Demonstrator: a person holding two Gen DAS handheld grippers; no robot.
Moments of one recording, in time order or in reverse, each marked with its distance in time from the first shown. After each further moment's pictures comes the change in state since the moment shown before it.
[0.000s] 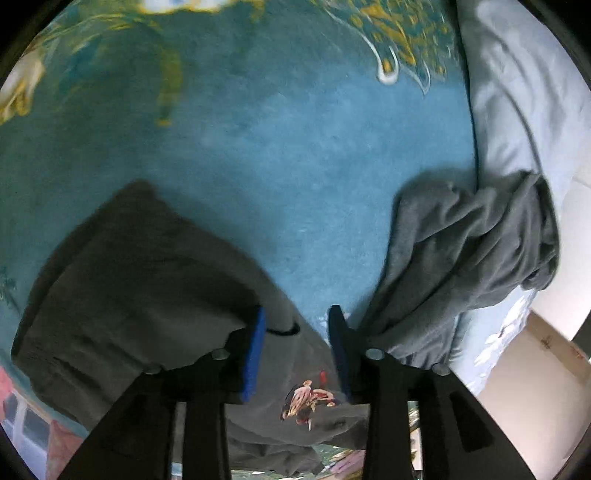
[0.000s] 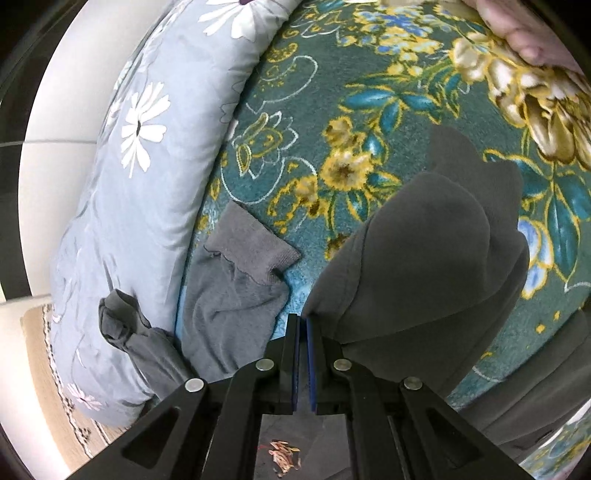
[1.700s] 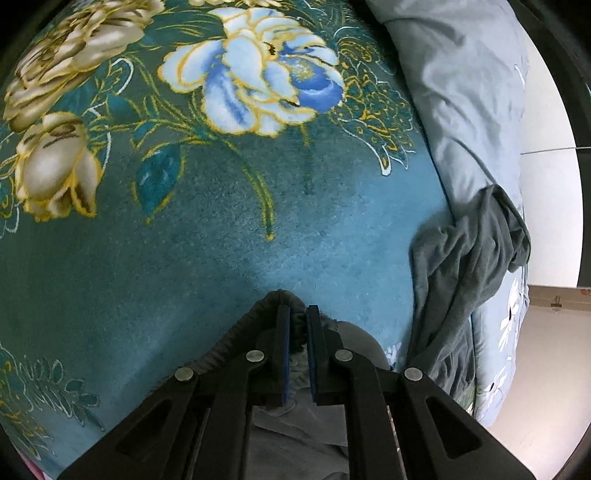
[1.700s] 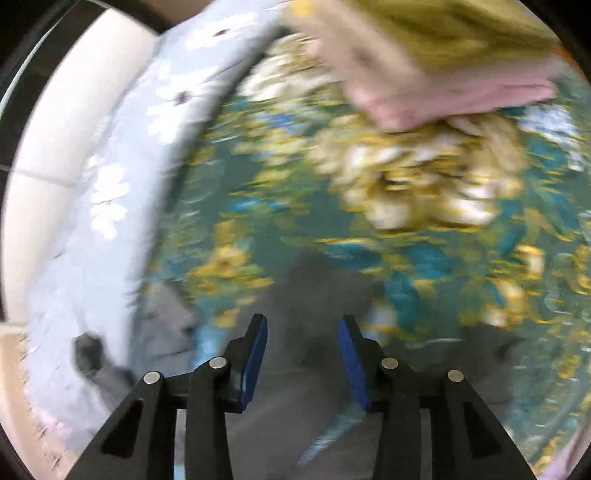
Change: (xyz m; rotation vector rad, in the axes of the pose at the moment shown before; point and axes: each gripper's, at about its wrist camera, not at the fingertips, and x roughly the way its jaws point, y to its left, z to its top) left arm -0.070 0.093 0.007 0.247 -0.330 -0.101; right arm -0.086 -0.068 0.011 0.004 -0.205 -0.105
